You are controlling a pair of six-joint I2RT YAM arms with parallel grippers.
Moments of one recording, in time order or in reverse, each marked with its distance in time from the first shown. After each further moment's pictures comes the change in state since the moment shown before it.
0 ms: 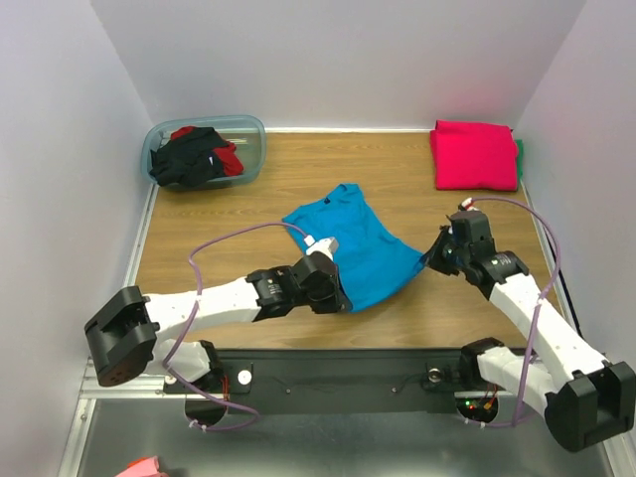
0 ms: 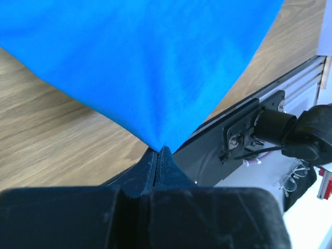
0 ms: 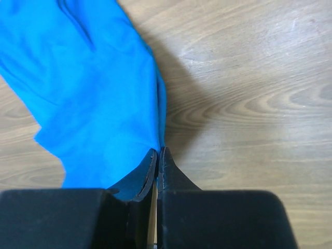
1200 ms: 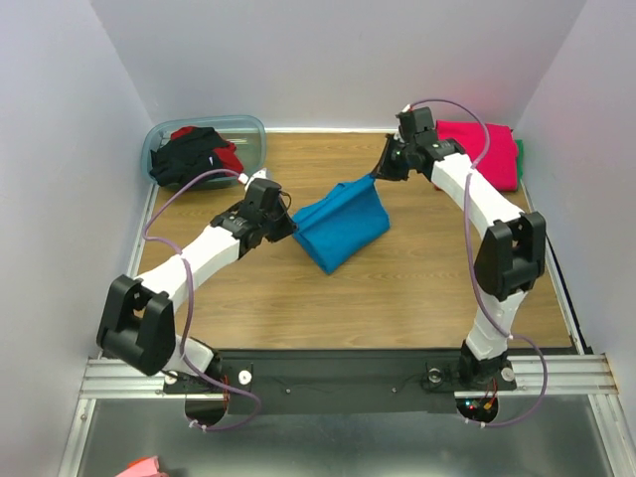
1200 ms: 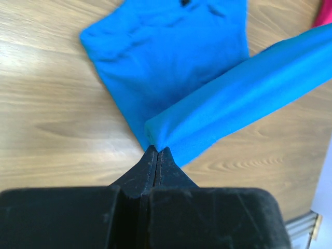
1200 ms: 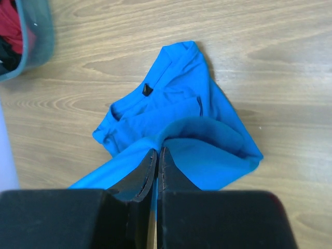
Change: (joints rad) left arm 0.567 0.086 0.236 -0.140 -0.048 0.192; right arm 0.025 0.895 1.015 -0.061 -0.154 -0.089
